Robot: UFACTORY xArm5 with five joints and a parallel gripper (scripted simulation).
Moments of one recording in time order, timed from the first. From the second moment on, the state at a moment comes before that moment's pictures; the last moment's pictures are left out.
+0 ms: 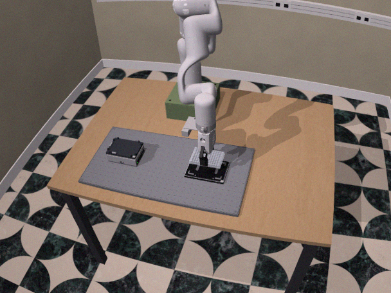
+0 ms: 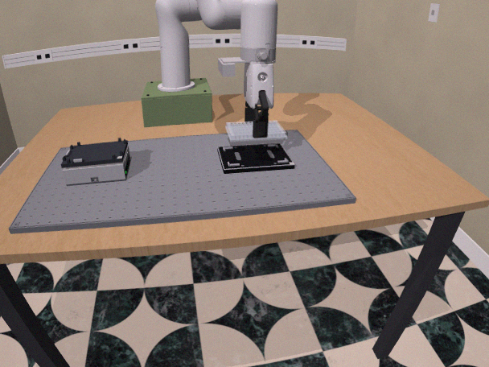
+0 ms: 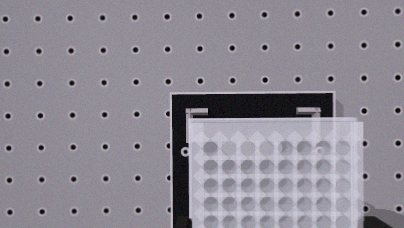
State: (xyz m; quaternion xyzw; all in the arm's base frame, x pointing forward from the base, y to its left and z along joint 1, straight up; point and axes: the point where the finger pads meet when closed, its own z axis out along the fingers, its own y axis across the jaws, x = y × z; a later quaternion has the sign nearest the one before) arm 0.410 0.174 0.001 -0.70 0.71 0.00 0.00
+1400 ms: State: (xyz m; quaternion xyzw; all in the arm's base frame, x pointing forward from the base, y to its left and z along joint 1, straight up) arm 0.410 0.174 -0.043 -0.70 0.71 0.00 0.00
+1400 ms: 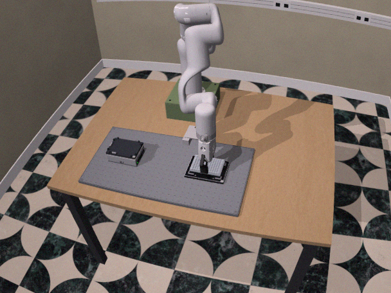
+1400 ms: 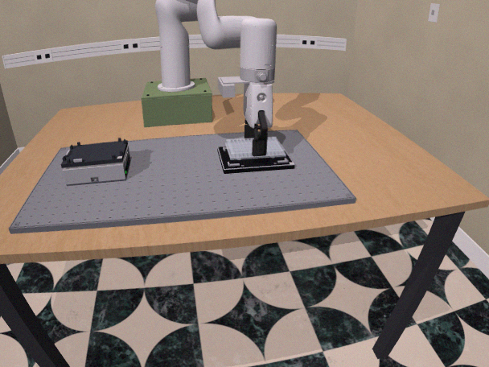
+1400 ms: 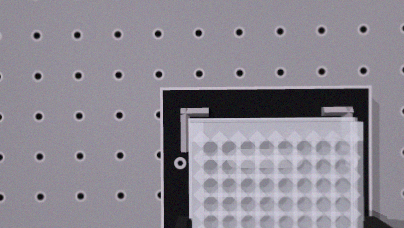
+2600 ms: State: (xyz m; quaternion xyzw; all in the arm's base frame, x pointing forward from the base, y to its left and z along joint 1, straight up) arm 0.410 0.174 -0.047 -0.70 0.71 0.00 0.00
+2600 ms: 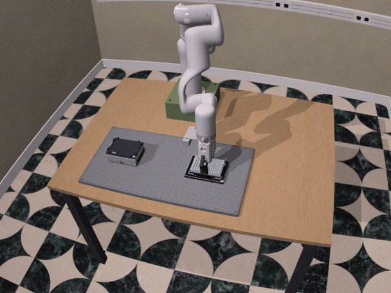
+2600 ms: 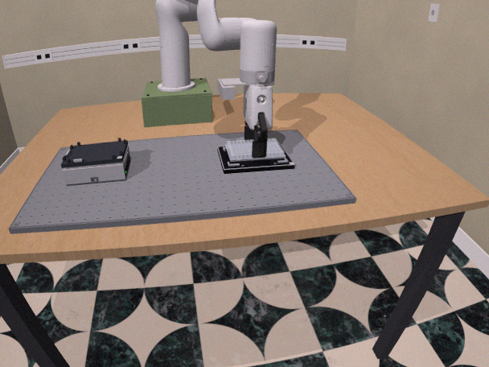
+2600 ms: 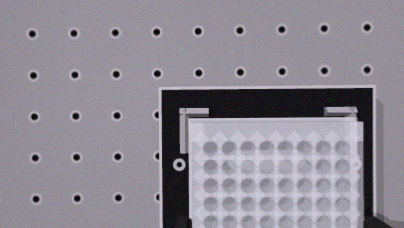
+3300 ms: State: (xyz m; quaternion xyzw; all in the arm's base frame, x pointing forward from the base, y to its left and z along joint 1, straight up) arm 0.410 0.174 -0.051 -0.70 0.71 0.00 0.00
